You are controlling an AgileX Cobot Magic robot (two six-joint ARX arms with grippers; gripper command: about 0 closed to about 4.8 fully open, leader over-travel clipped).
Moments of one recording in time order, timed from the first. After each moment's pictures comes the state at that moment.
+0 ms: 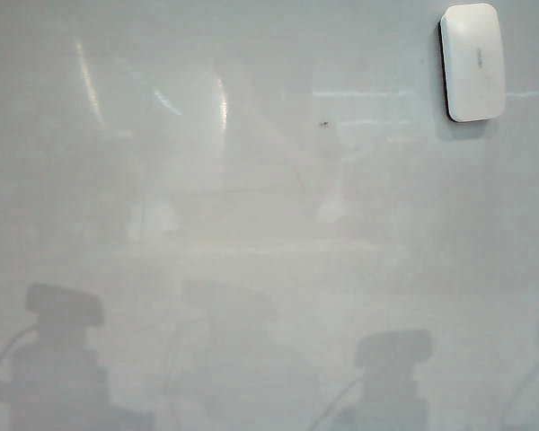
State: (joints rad) left arm -0.29 0.19 0.00 0.00 0.04 -0.06; right arm 0.09 0.00 0.01 -0.20 0.03 -0.01
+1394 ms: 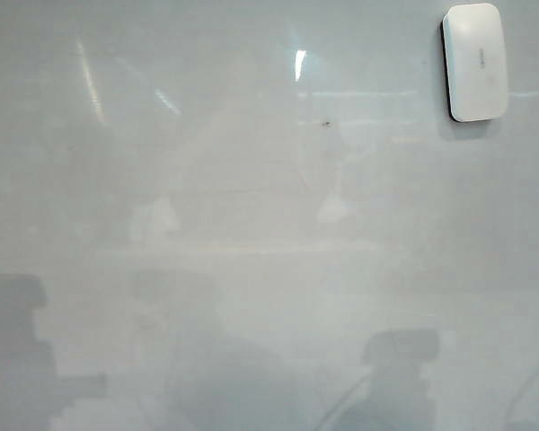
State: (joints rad) left arm 0.05 0.01 0.01 -0.09 0.15 -0.08; right arm 0.06 0.00 0.01 -0.20 0.04 -0.01
